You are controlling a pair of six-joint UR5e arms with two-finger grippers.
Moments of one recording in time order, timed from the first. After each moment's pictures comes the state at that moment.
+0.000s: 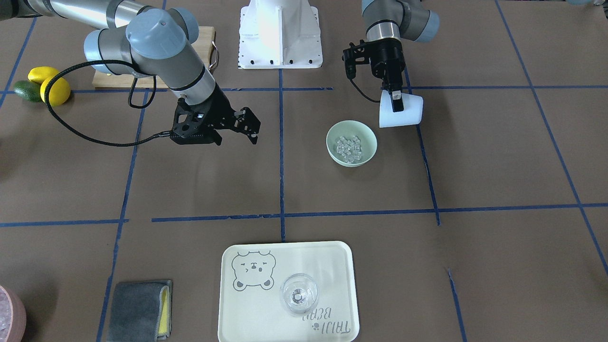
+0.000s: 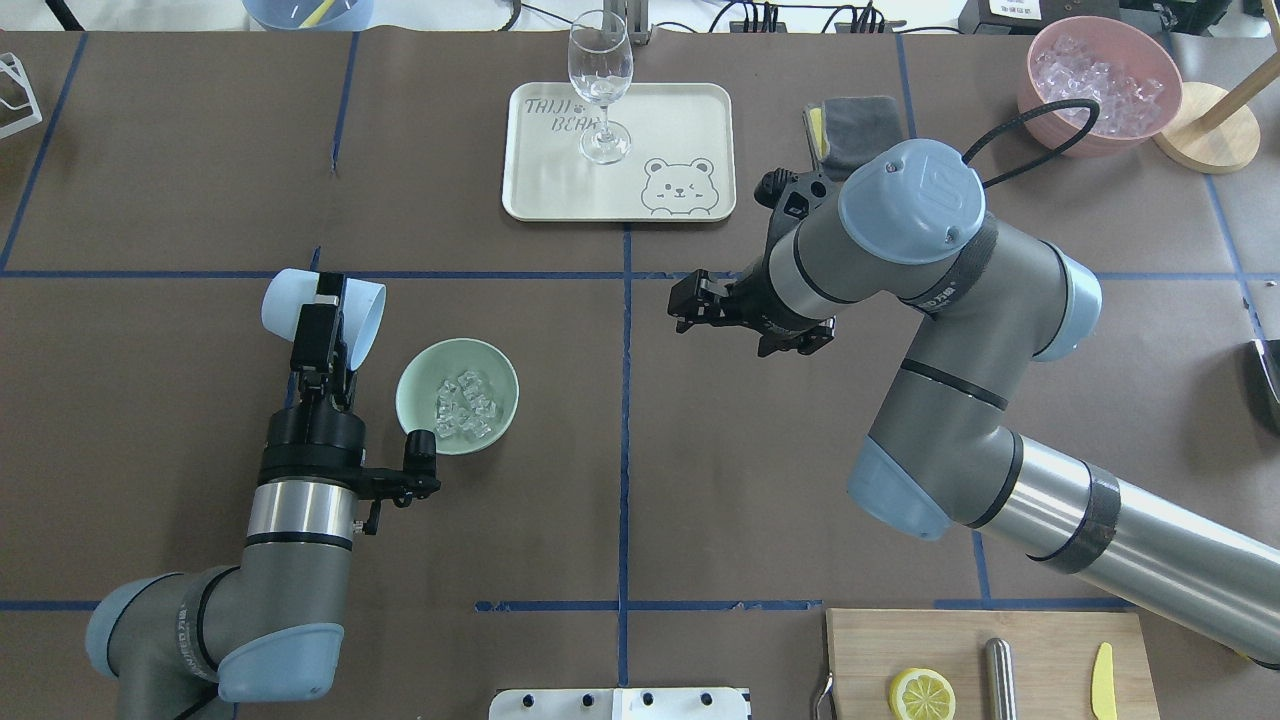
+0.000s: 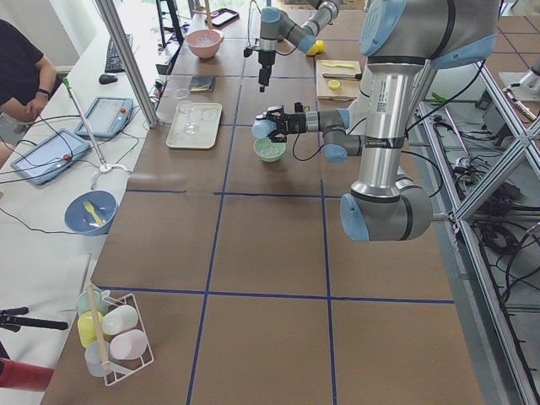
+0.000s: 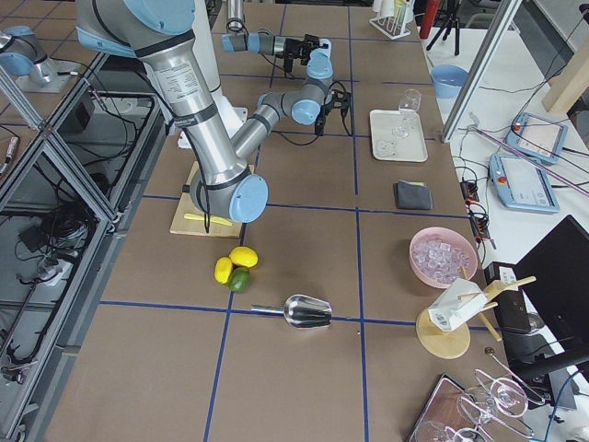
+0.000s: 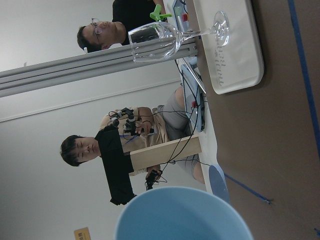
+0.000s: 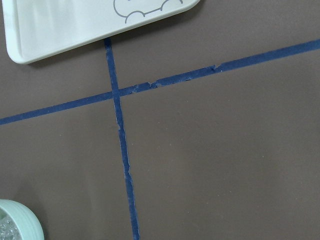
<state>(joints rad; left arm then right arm) -0.15 -1.76 -1.90 -2.19 -0.28 0.57 0.63 -1.03 1.75 -1.28 2.01 1.43</state>
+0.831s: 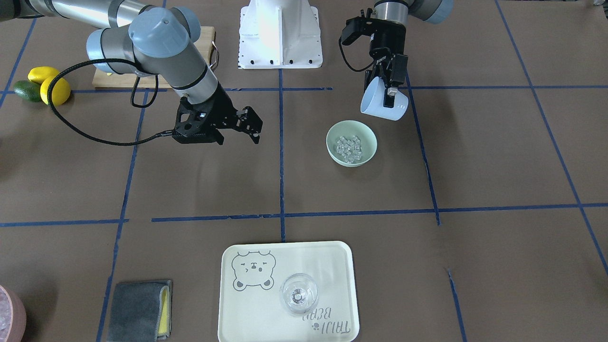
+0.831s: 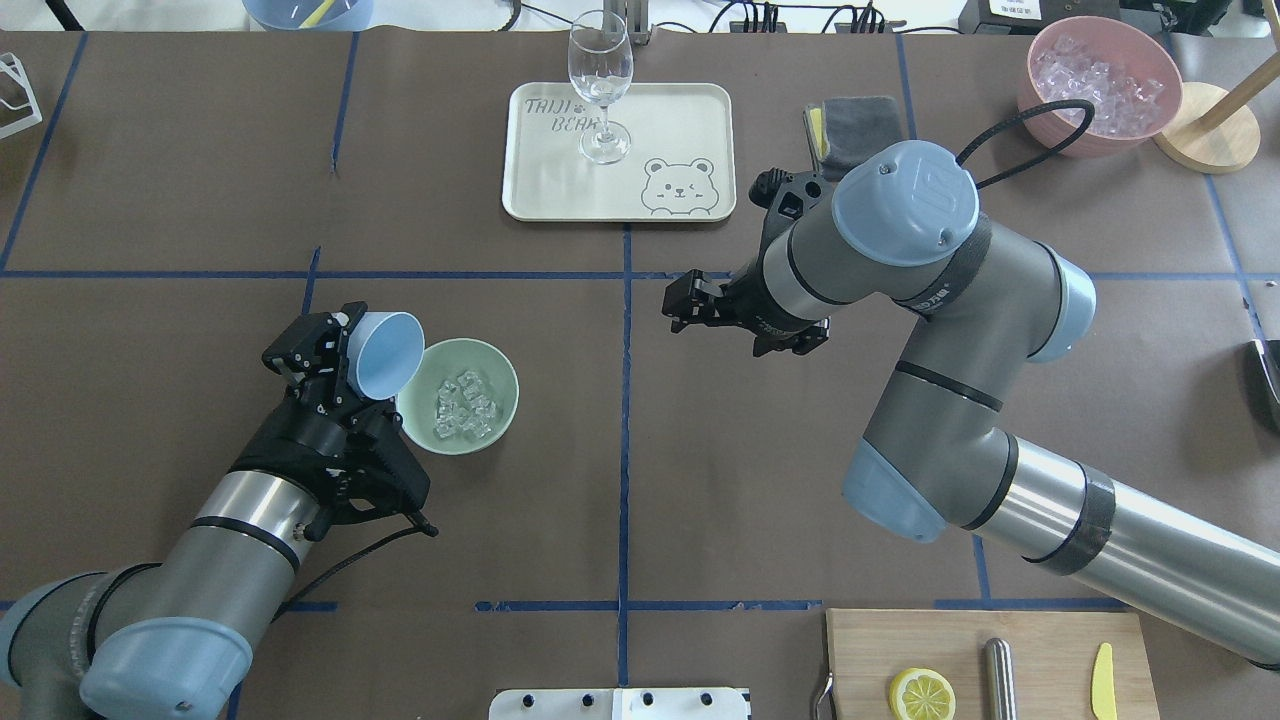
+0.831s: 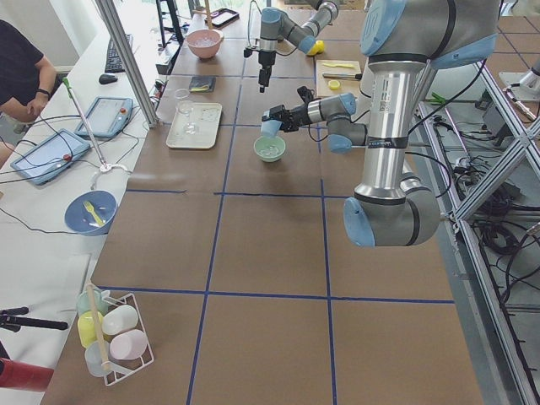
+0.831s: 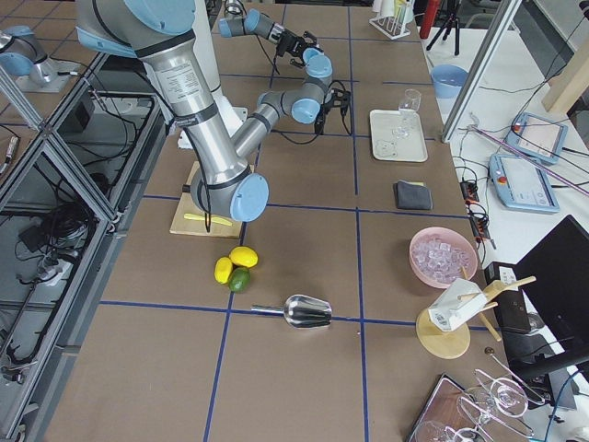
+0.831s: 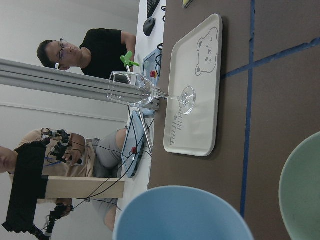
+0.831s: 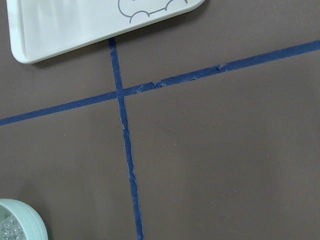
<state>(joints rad) -0.16 -1.66 -2.08 -2.19 -0.62 0.04 0.62 -1.02 1.75 -1.28 2.00 1.43</state>
